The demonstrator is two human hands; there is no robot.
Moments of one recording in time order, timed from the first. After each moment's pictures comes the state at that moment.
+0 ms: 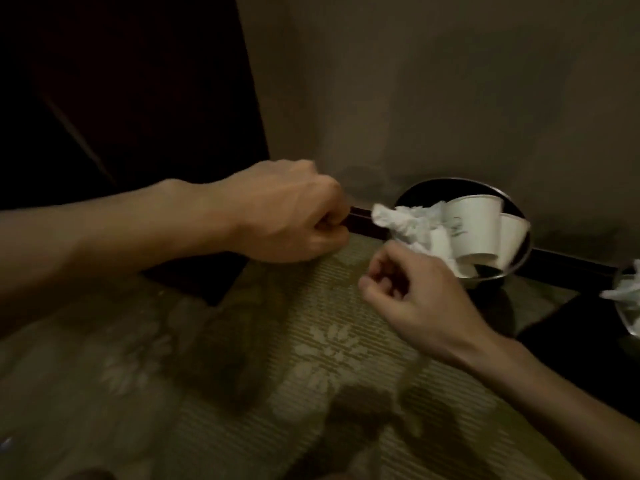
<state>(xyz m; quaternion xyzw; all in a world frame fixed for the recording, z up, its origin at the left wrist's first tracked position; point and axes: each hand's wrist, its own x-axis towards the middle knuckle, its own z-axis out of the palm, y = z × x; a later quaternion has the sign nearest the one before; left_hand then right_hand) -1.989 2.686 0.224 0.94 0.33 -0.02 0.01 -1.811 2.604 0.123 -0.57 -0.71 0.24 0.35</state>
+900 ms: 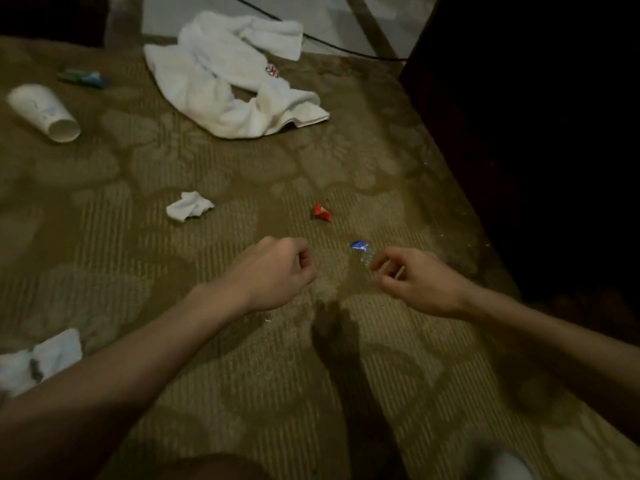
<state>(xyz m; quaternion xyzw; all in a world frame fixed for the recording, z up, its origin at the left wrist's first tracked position) -2.552 2.345 -0.027 0.48 0.80 0.24 0.26 -2.385 2.513 0.020 -0.29 -0.90 0.29 -0.15</state>
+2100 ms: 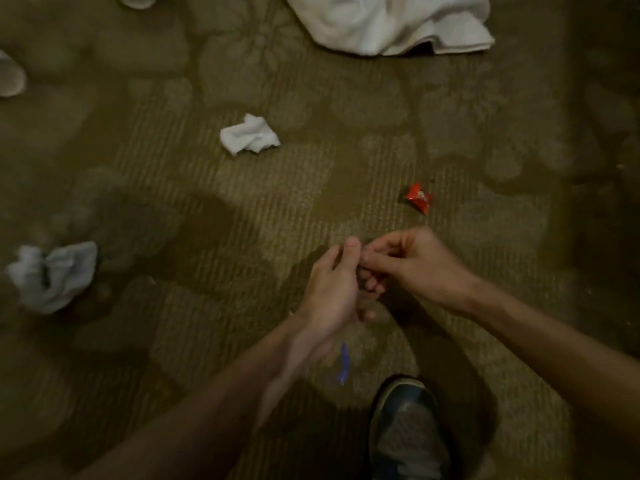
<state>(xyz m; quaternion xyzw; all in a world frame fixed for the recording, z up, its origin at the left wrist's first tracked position) -2.516 2.407 -0.125 -0.18 0.60 0.65 0.42 -2.509 2.547 -0.098 -0.20 -0.72 0.61 -0.27</state>
